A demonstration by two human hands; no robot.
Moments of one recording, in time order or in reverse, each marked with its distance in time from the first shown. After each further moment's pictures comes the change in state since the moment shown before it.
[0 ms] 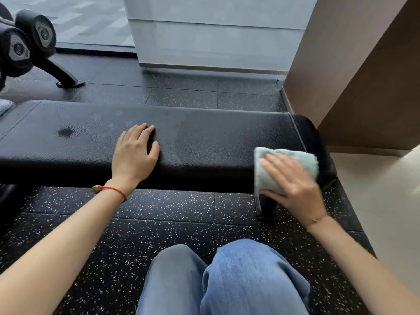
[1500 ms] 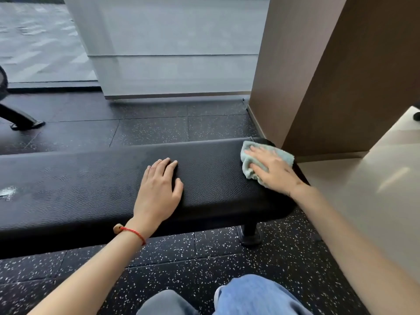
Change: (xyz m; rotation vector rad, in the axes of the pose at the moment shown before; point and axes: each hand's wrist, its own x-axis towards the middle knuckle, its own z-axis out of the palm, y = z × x) left_hand 0.018 0.117 0.042 -0.079 -0.122 0.200; right_hand 0.065 0.103 0.012 0.454 -0.292 0.507
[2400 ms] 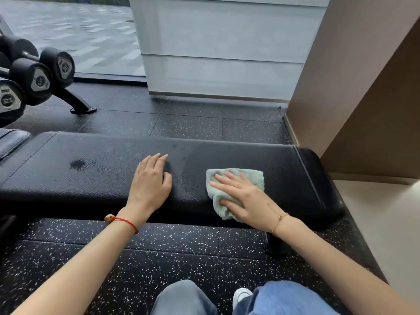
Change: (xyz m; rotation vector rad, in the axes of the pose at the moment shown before) left_hand -0.027 -0.093 -0.048 0.015 0.063 -0.228; right_hand -0.024 -0.134 0.083 0.005 -0.187 -0.494
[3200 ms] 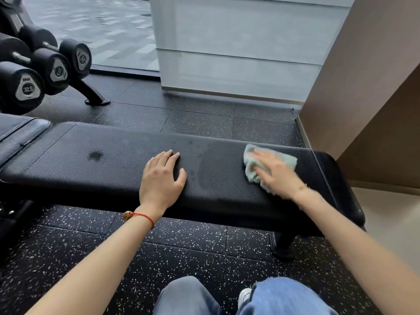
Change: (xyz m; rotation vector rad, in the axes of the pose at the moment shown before) left_hand -0.009 -0.013 0.004 0.048 0.115 -0.031; right_hand 0.046 0.054 -0.032 -0.022 0.085 0.250
